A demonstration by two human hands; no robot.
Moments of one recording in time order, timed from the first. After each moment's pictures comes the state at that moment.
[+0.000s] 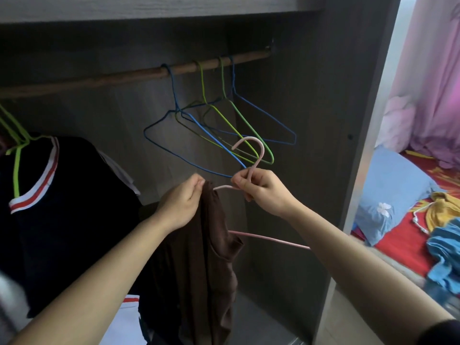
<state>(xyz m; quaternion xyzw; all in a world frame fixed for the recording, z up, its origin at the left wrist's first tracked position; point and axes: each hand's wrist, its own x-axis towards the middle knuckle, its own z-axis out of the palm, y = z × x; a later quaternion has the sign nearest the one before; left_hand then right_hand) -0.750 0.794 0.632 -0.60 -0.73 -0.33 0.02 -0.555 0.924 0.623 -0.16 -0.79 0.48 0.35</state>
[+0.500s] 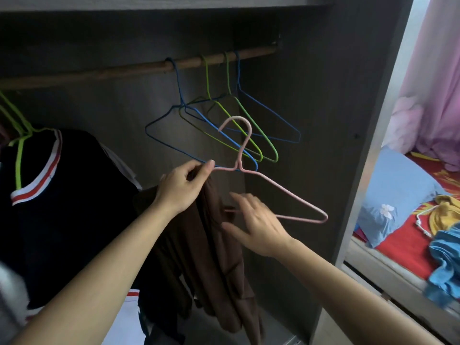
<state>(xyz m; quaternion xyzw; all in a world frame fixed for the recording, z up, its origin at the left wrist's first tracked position) -0.746 0.799 0.650 -0.52 -0.76 -0.38 0.05 -0.557 0.894 0.557 -0.18 -0.93 0.12 0.31</state>
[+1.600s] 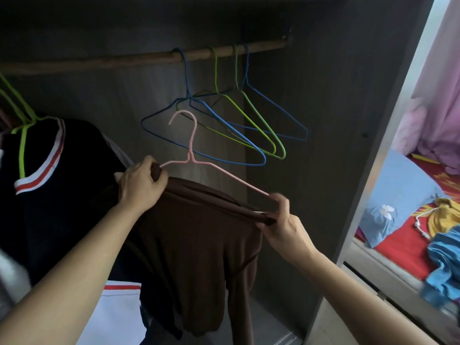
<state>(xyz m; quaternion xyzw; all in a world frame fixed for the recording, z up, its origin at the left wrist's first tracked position) -0.843 0.771 0.621 -0.44 -0.82 -0.27 0.25 -0.523 0.900 0.525 -0.31 -0.85 0.25 0.34</state>
